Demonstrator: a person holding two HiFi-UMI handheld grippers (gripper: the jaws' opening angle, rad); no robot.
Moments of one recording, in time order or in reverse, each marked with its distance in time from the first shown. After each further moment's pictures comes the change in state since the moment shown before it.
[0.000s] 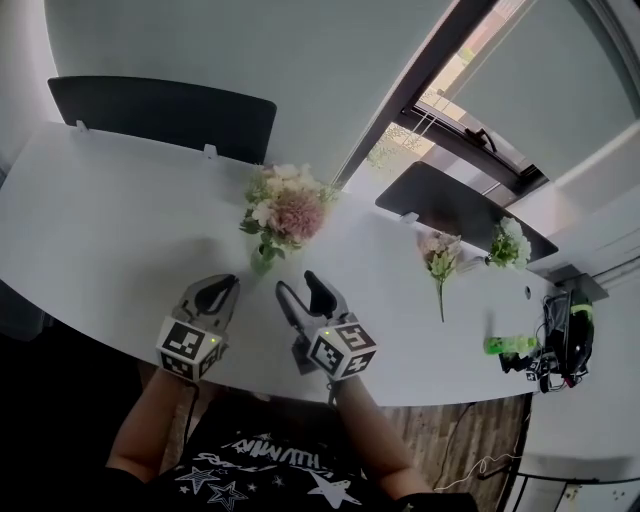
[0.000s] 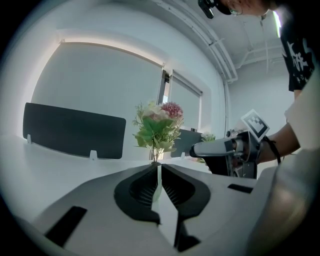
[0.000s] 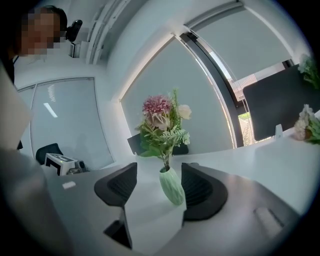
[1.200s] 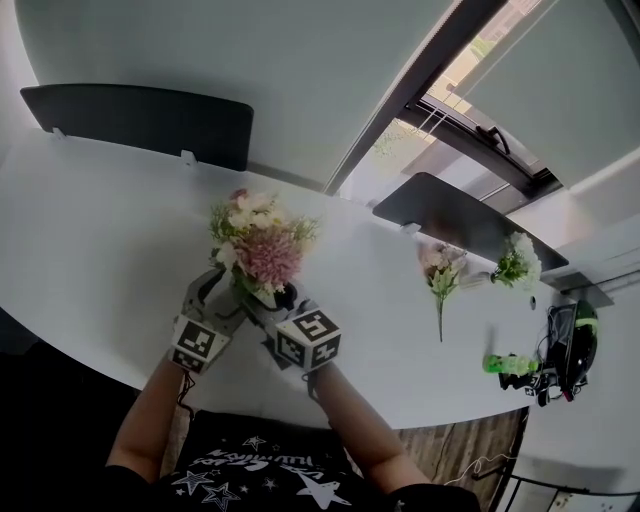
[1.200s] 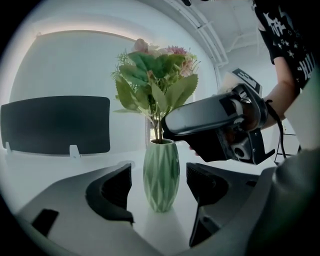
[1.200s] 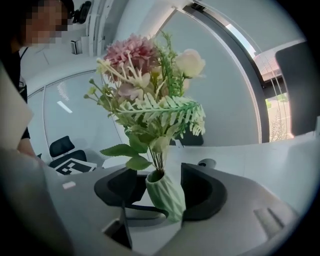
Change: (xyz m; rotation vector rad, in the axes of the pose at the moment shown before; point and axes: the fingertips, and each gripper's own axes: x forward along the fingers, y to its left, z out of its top) left arm 0.108 0.011 -0.052 0.141 0.088 -0.070; right arm 0.089 -0.020 -0.017 -0.052 0.161 0.181
